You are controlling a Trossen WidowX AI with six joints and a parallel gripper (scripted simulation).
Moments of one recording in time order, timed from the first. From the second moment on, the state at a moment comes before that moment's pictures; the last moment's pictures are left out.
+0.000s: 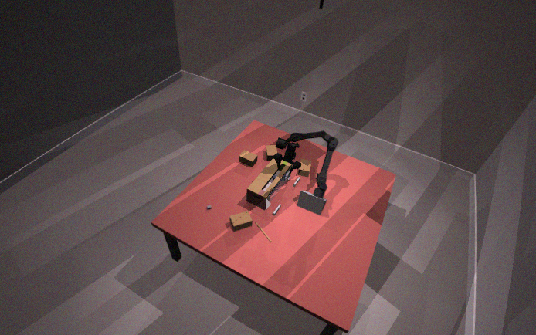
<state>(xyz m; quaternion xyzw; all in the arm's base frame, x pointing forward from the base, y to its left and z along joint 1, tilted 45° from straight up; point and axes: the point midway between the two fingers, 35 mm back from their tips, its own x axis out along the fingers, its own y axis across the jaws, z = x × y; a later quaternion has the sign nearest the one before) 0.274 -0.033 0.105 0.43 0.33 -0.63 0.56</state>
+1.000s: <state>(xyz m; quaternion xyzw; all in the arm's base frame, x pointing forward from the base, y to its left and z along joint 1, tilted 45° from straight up) 0.270 -0.071 0.077 0.43 0.32 -0.64 0.55</state>
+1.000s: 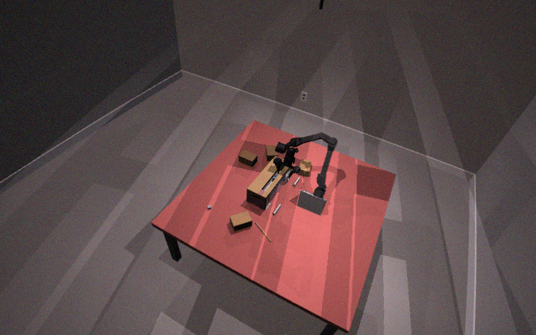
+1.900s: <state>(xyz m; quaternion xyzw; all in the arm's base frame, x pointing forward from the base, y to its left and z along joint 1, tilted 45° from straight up) 0.266 -0.082 0.053 0.43 0.32 -0.64 0.55</state>
